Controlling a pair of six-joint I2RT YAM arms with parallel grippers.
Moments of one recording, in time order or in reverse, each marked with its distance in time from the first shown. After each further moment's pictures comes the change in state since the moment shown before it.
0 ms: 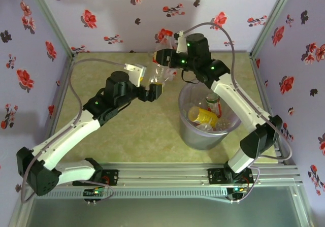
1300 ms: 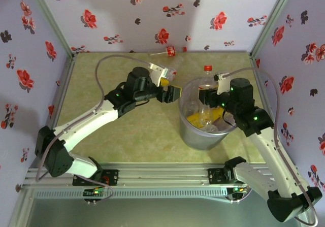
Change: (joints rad) left arm -0.085 0.259 0.121 0.090 0.234 -0.081; right arm -0.194 -0.709 -0.687 -0.139 0.139 -0.358
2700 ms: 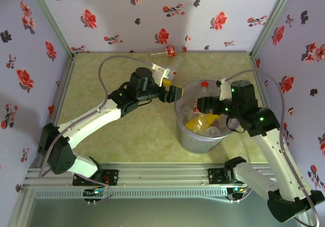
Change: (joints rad) left arm -0.003 0.026 0.000 0.028 0.006 -0.023; right arm 0.000 0.006 0.139 -0.338 -0.056 0.117
